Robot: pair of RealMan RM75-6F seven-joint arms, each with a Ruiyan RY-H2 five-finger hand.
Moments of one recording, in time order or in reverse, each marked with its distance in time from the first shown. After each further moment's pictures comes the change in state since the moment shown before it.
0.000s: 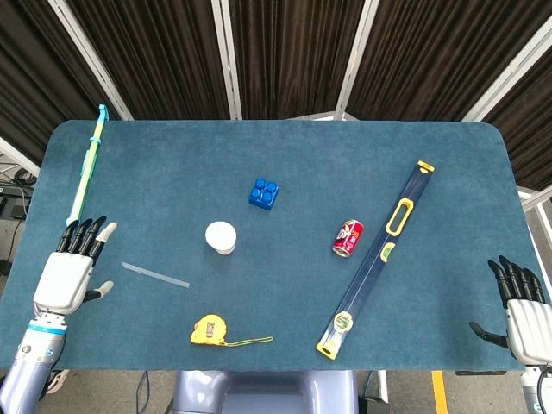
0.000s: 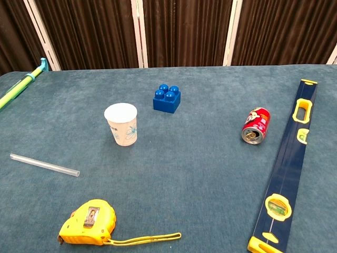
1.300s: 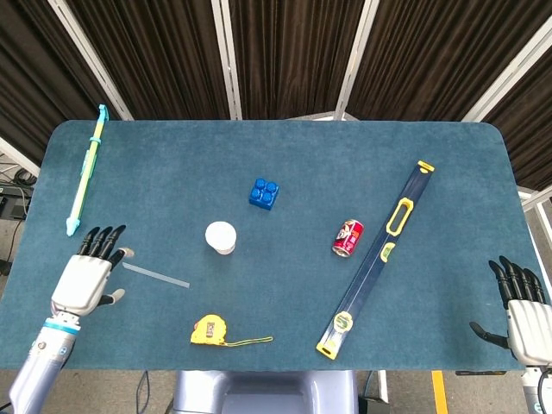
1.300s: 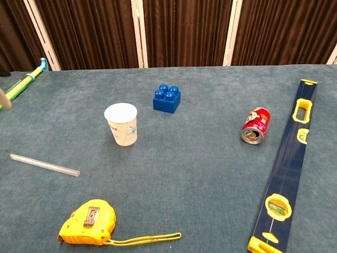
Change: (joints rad) left arm -0.045 -0.010 0.018 -0.021 -0.047 -0.125 0.052; right arm -0.002 -0.003 0.000 0.004 -0.001 0.004 0.001
